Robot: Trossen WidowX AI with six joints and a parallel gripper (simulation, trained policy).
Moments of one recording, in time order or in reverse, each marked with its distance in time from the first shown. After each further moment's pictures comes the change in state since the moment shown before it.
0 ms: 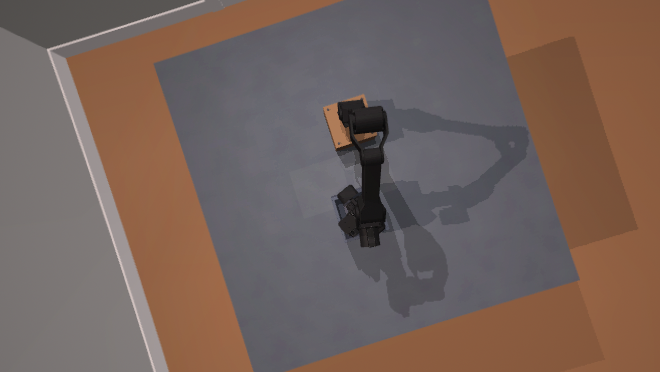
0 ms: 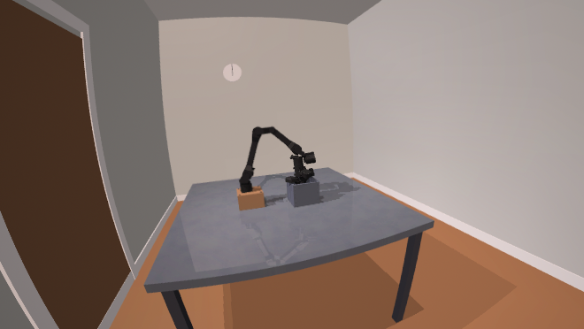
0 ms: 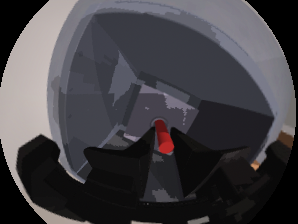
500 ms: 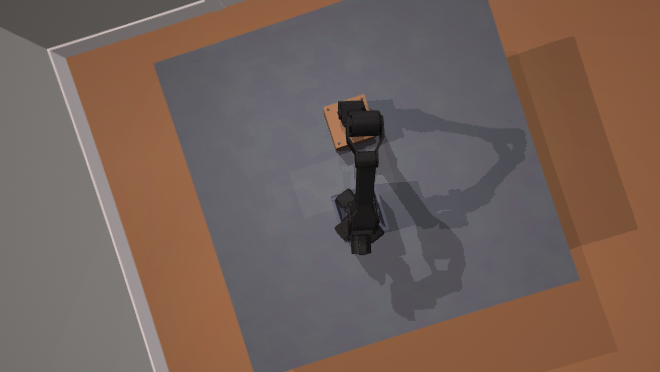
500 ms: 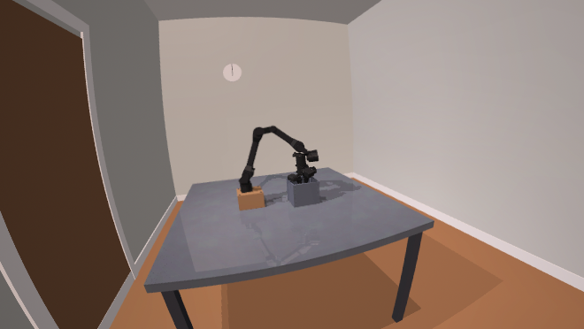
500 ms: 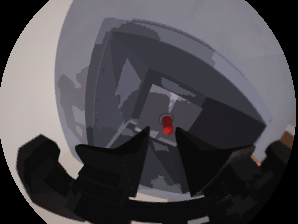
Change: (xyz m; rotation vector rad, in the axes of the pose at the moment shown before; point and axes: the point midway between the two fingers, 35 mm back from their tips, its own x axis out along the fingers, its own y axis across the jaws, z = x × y) arm -0.017 0.009 0.009 0.009 0.131 0.061
